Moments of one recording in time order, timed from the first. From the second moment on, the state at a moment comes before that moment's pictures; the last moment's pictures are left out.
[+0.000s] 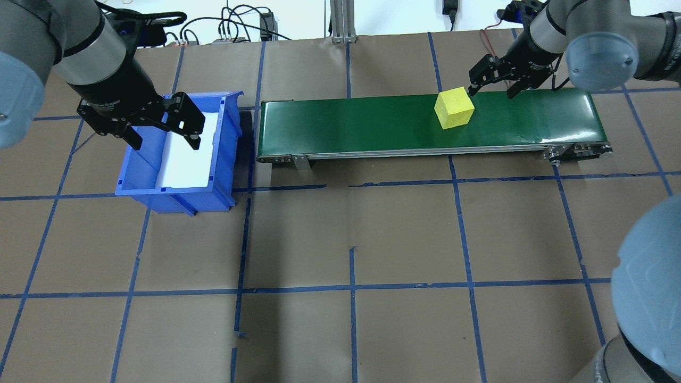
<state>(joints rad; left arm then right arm) -1.52 -1.53 -1.62 -1.57 1.57 0.10 1.38 -1.14 1.53 -2.03 -1.30 -0.24</state>
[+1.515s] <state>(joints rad) -1.51 -1.53 -1.62 -1.58 1.56 0.10 1.38 -1.07 1.56 -2.13 -1.45 -0.24</state>
